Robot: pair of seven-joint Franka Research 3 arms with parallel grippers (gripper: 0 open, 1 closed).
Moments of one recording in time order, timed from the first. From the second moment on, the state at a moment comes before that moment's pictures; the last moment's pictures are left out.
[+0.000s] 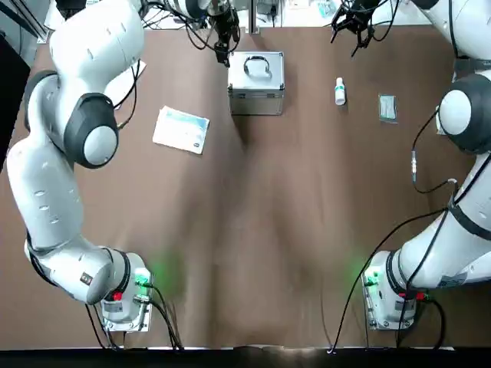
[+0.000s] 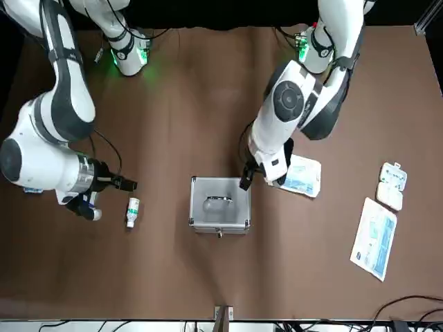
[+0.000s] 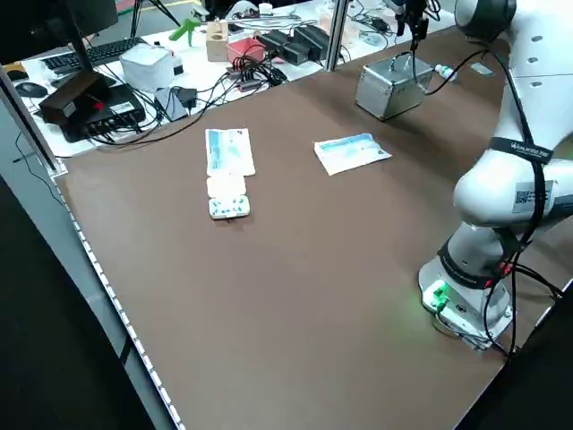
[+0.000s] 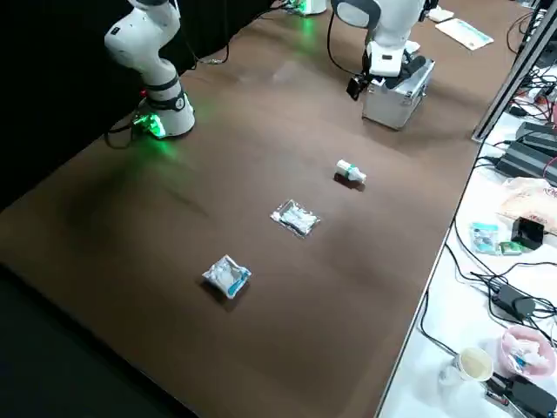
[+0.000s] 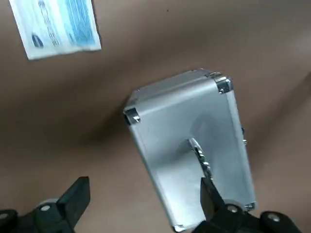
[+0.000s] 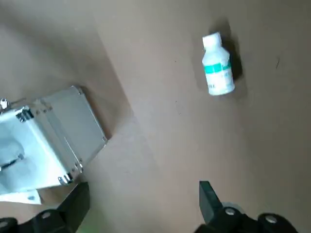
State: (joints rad) left arm -0.48 0.54 -0.18 -1.30 -0.07 1.96 -1.83; right arm 0.11 0.43 0.06 -1.48 0.33 1.77 0.46
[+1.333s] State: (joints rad) left arm -0.73 0.69 0.03 -1.23 -0.02 2.12 -2.25; right arm 0.25 0.73 0.07 -1.40 0.45 2.30 1.18
